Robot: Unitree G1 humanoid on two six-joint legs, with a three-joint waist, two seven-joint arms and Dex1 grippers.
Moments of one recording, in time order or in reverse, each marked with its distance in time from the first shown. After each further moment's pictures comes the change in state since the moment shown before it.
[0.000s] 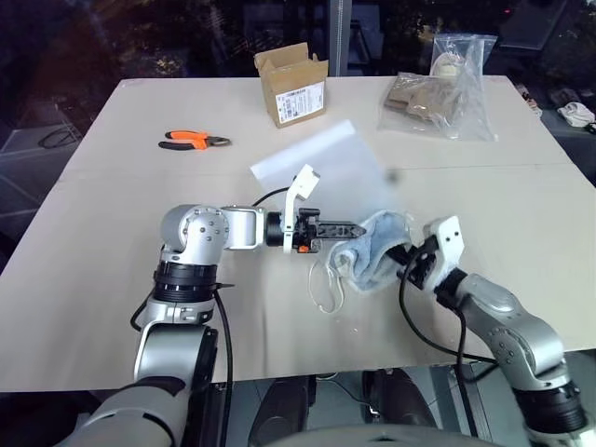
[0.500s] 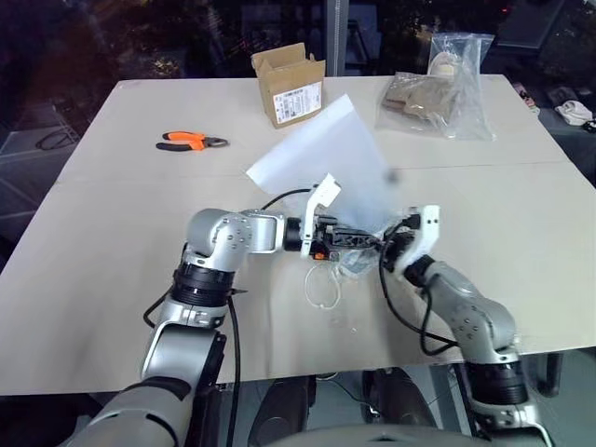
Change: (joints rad) left arm -0.015 -0.048 -0.138 -0.005 0.123 -0.134 -0.019; right arm -0.127 0.239 -0.002 0.206 0.017 0.043 -0.040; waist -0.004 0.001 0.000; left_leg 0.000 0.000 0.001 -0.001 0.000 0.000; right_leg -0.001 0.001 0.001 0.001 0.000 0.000
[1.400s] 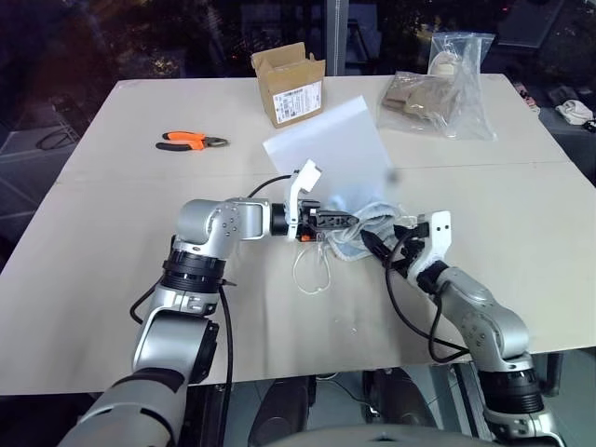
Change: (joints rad) left arm -0.057 0.039 0.041 0.144 0.076 -0.093 -0.053; right arm 0.046 -0.110 0.054 -0.009 -0.181 -0.070 0.043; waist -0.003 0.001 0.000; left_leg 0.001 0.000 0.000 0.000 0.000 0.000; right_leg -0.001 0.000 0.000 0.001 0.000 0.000
